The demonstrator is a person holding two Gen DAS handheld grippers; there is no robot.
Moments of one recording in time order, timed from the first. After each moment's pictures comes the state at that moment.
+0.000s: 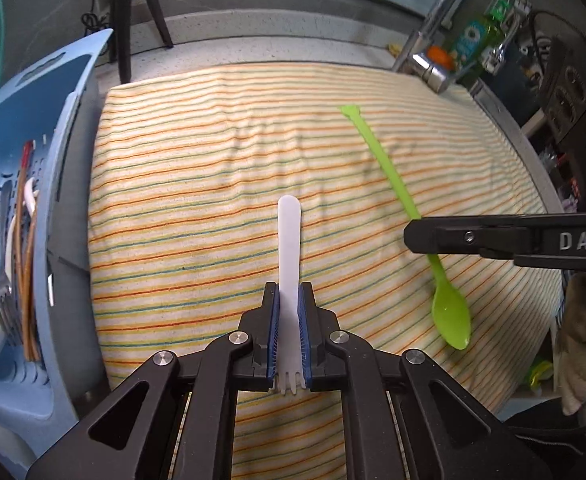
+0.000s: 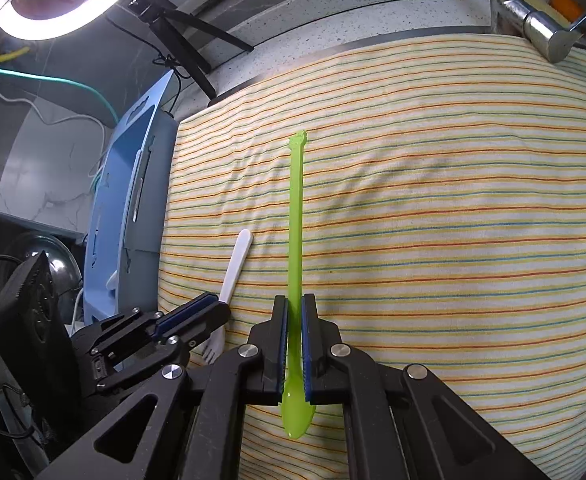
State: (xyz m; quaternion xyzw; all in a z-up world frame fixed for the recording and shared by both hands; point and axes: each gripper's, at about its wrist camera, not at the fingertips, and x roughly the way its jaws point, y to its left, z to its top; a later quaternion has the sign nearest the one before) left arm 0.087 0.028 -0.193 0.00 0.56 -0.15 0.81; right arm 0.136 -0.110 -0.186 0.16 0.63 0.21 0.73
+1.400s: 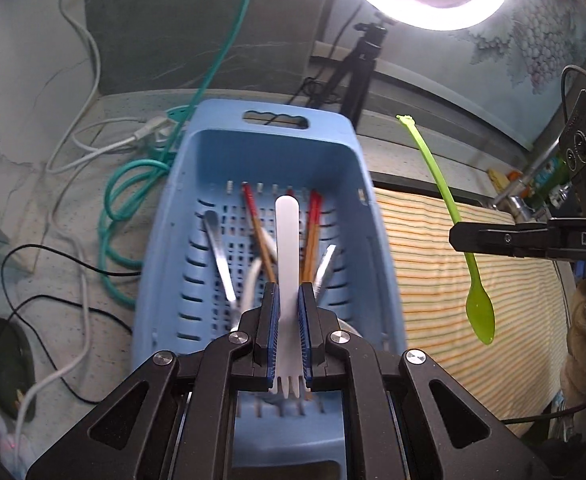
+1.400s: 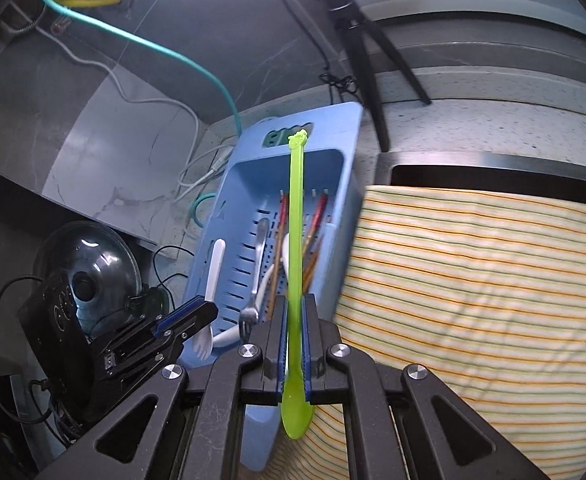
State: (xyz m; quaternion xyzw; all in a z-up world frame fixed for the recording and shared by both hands) left arm 0.106 0.218 -0.124 -0.08 0.49 -0.02 0.87; right arm 0.197 0.058 -0.116 0.12 0.58 0.33 0.73
